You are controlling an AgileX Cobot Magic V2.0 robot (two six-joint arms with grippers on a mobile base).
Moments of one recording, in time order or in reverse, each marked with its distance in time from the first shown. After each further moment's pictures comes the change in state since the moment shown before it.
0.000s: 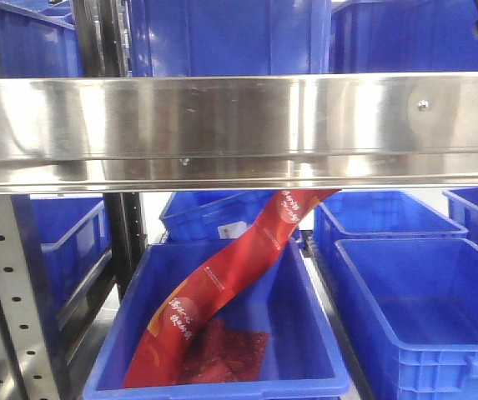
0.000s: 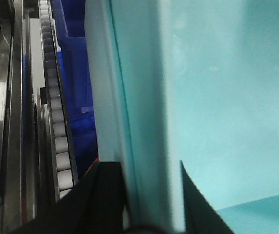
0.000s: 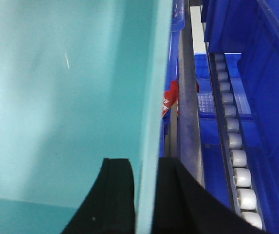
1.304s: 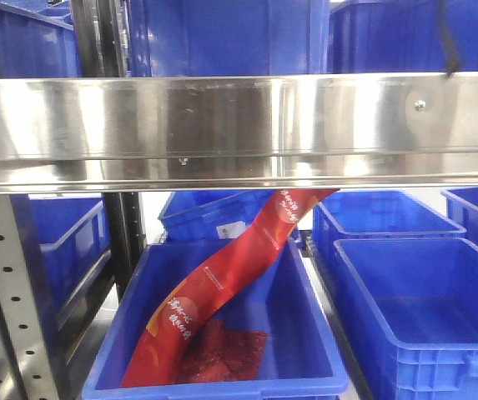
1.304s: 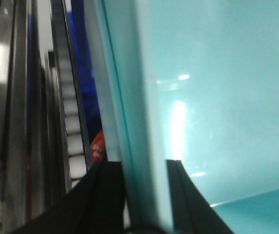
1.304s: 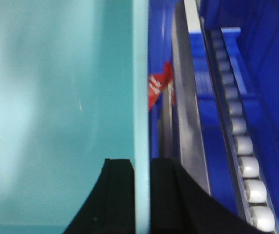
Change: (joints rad) left arm 0.000 0.028 0.182 0.018 -0.048 -0.002; right arm -0.002 0.119 0.015 -0.036 -0.021 0.075
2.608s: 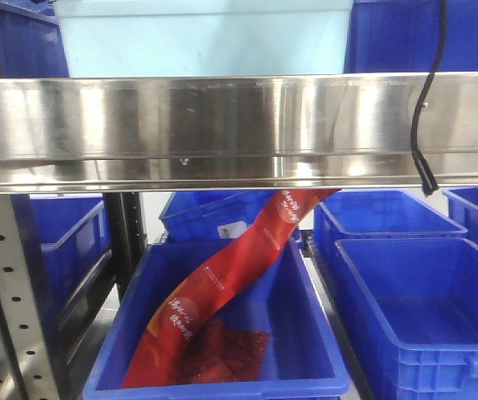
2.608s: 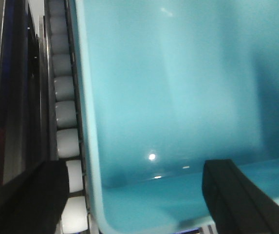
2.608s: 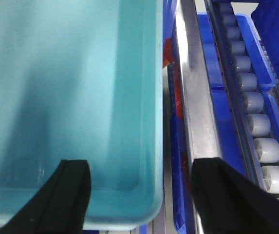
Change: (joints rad) left arm 0.002 0.144 0.098 -0.025 -0.173 0.009; right arm -0.001 0.091 0.189 -0.087 -0.200 0.069
